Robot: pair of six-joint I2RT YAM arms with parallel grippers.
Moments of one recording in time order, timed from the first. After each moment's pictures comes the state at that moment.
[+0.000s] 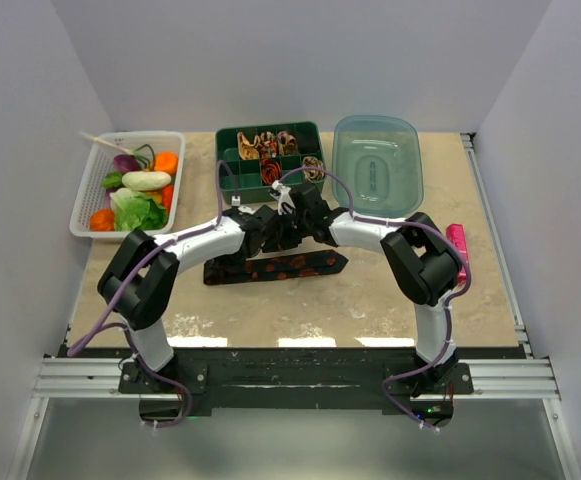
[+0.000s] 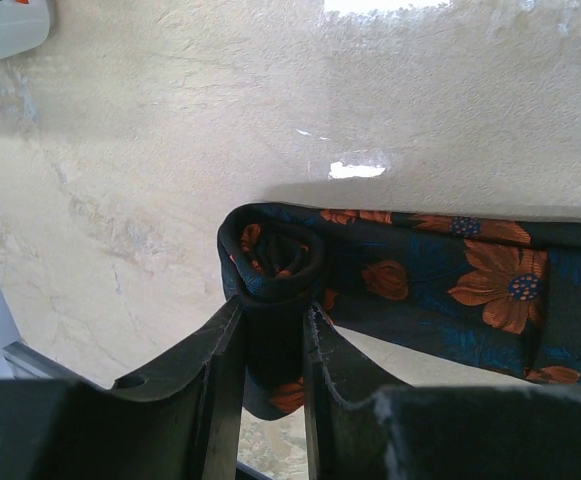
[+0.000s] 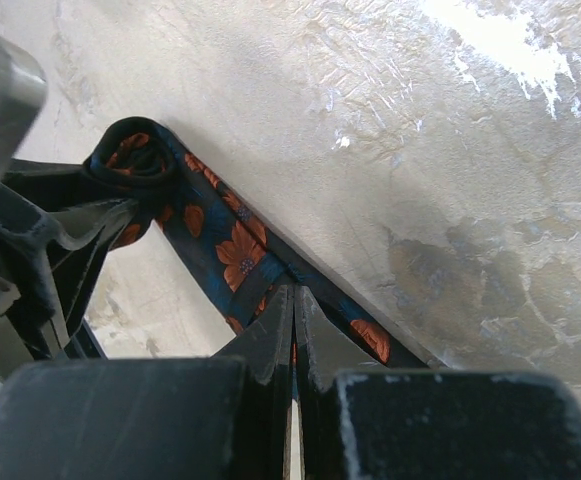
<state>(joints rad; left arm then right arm) -0.67 1.76 1.16 -0.93 -0.64 -0.56 0.68 2.01 1.29 -0.02 -0.46 0.45</state>
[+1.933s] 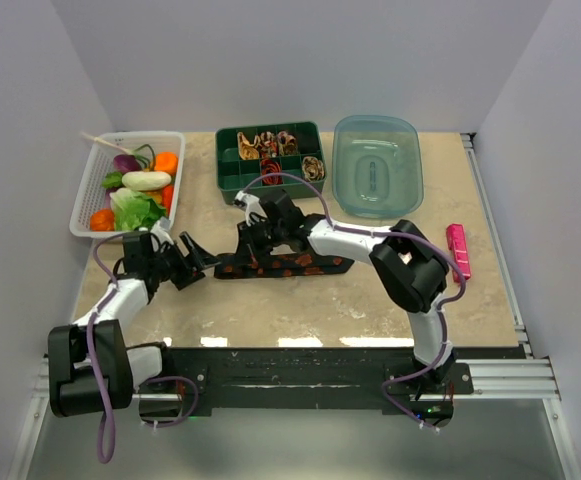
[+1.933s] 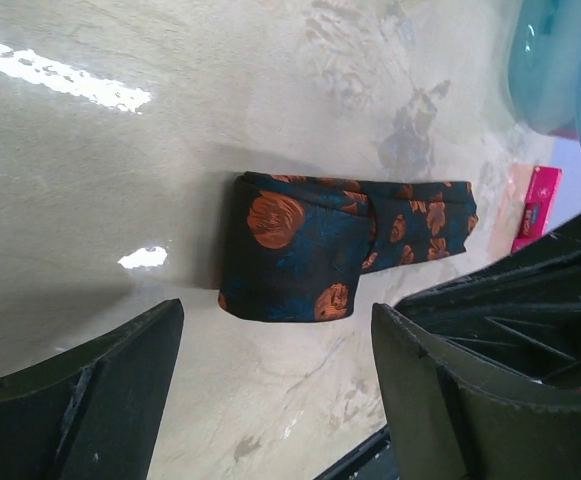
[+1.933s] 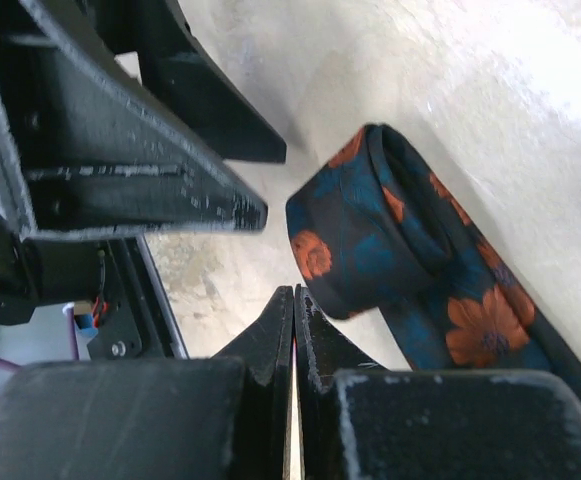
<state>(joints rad) 0.15 1.17 0.41 -0.07 0.62 -0.59 0.83 2.03 1.39 -0.02 -0.54 0.42</state>
